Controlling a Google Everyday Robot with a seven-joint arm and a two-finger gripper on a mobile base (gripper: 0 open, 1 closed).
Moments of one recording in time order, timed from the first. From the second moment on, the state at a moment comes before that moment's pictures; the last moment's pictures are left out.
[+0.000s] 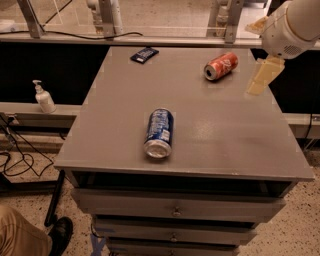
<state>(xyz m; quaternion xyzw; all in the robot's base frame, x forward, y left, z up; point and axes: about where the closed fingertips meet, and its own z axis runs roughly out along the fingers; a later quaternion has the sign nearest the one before) 0.613 -0.219 0.970 -0.65 0.69 -0.10 0.31</state>
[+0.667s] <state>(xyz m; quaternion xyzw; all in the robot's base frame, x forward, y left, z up) 0.666 -0.214 0.966 -0.73 0.61 -0.14 0.27</state>
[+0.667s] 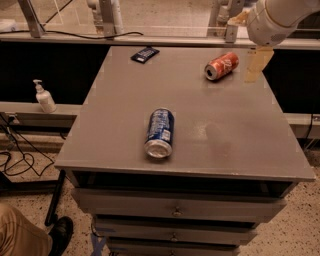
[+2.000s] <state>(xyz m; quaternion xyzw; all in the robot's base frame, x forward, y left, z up) 0.750 -0.242 0.898 -0.86 0.41 -0.28 0.12</state>
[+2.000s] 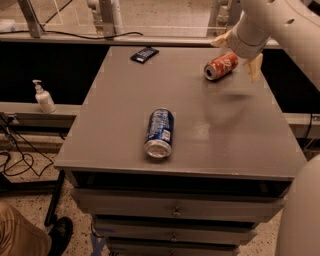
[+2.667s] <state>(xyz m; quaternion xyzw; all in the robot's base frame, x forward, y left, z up) 0.791 -0.239 0.883 -0.84 0.45 -0.30 0.07</state>
